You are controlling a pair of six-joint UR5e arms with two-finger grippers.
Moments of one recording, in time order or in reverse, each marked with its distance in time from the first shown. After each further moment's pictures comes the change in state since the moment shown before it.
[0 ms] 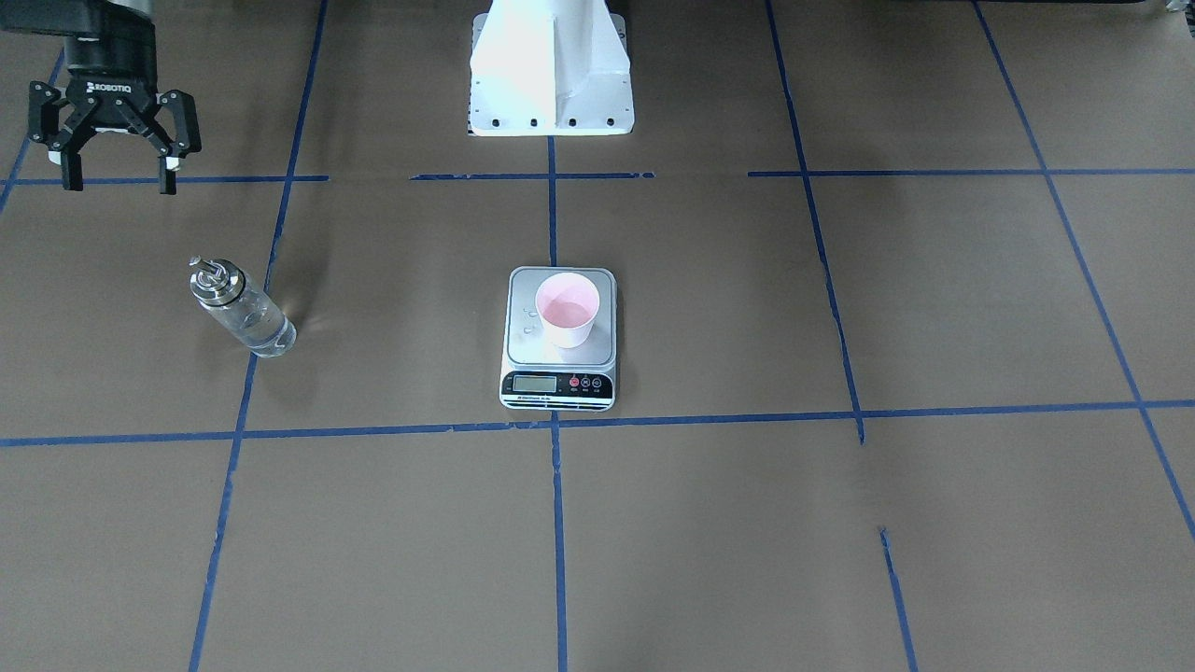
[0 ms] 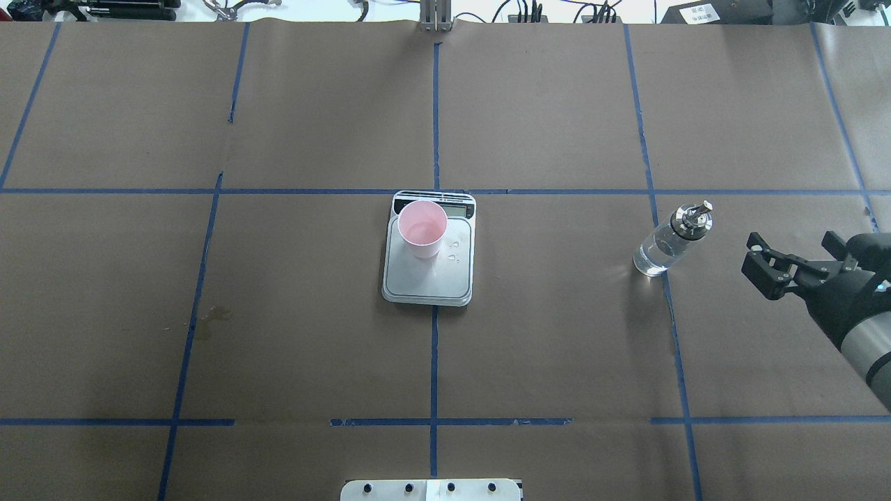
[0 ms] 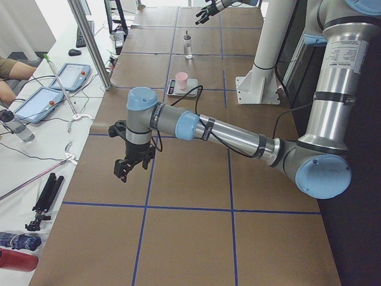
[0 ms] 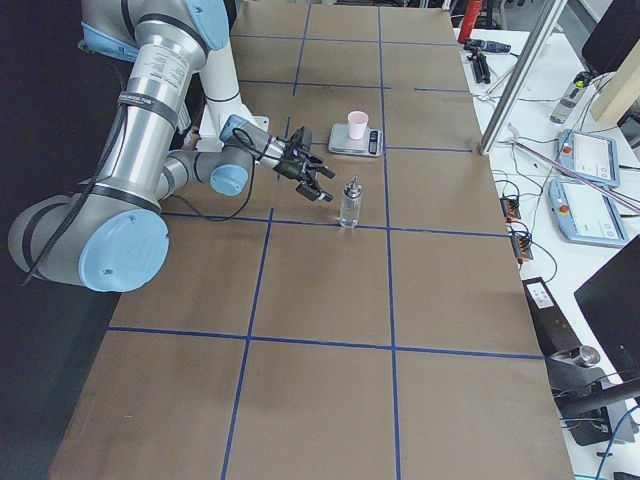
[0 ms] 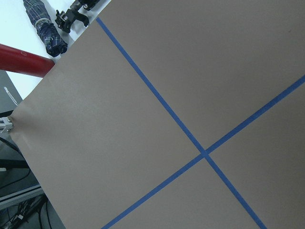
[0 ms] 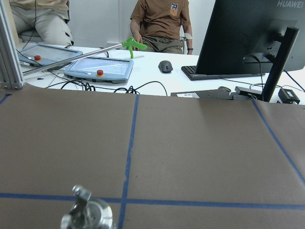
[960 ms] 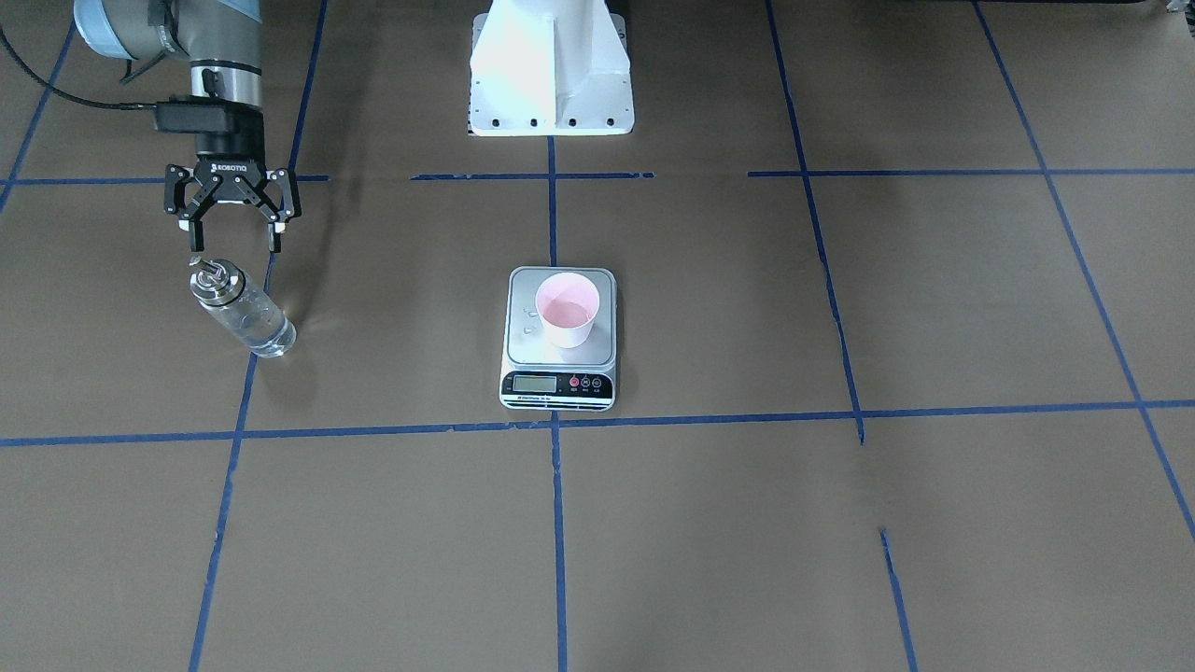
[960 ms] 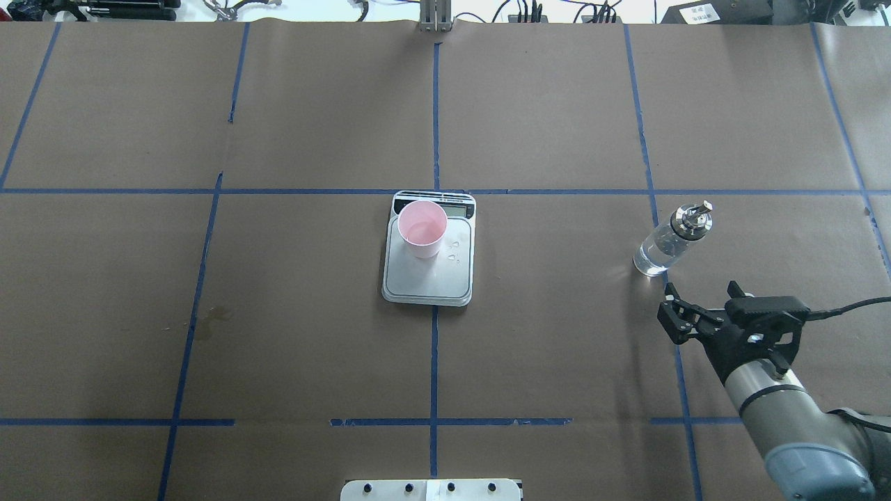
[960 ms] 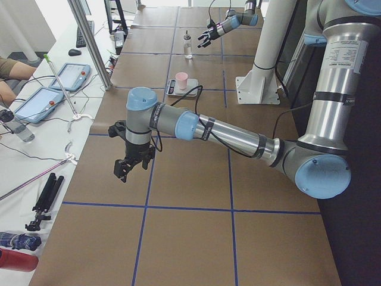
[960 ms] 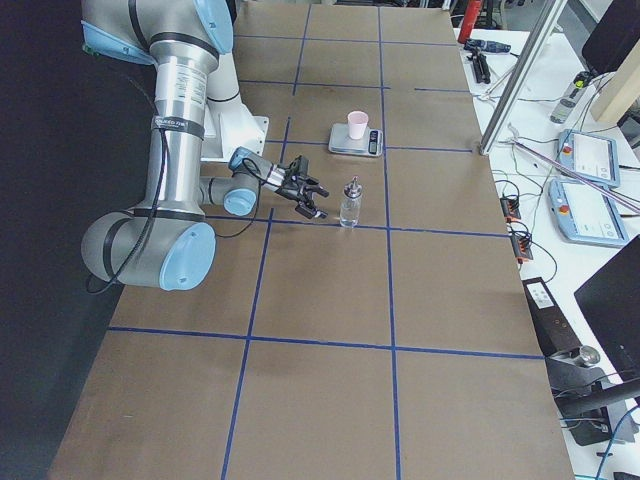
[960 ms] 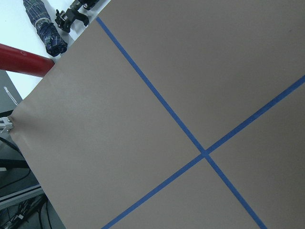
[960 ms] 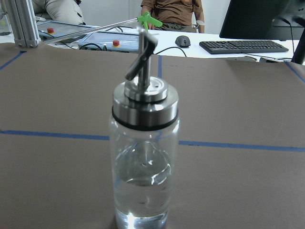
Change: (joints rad) left arm 0.001 -0.001 0.002 0.001 0.001 0.000; right arm -0.233 0.180 -0.277 0.000 -0.186 0.183
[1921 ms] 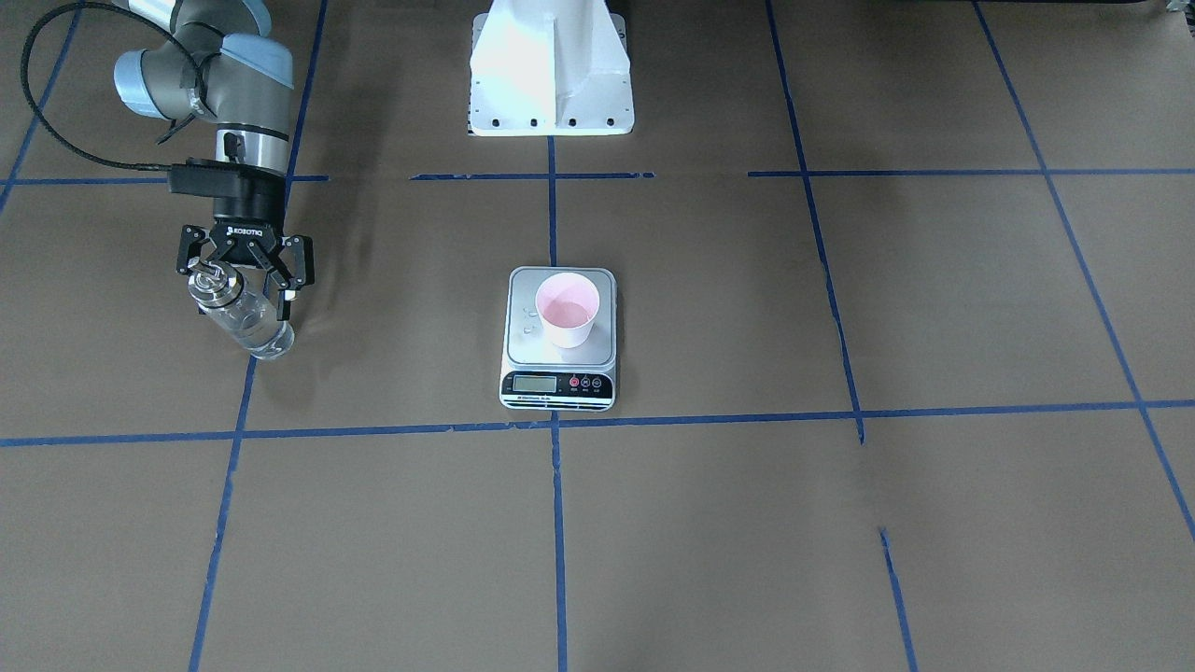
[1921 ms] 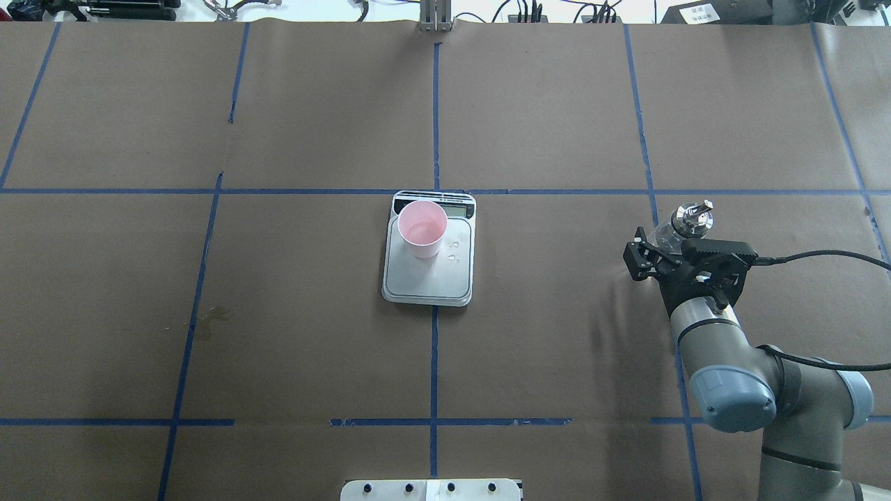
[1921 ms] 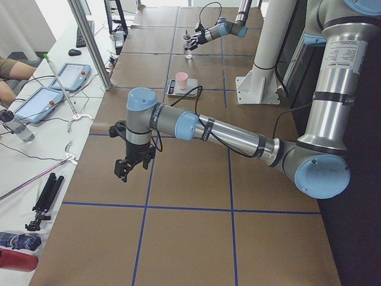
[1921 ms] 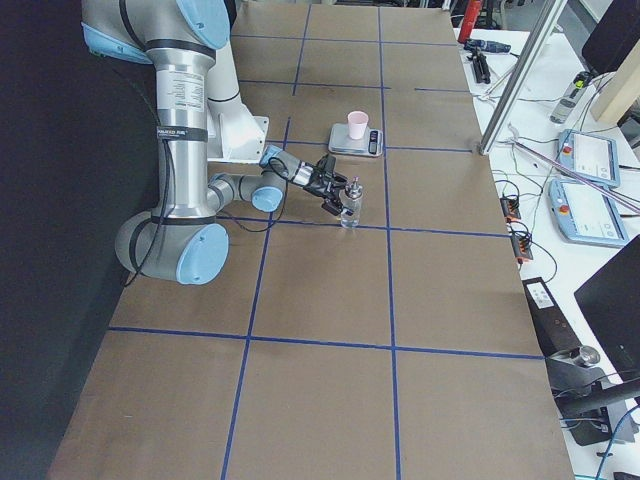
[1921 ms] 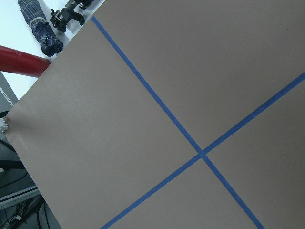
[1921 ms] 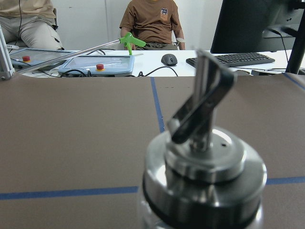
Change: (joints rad) left arm 0.006 0.000 0.002 0.000 0.000 0.000; right arm 0.173 0.271 -0.223 0.000 0.037 -0.015
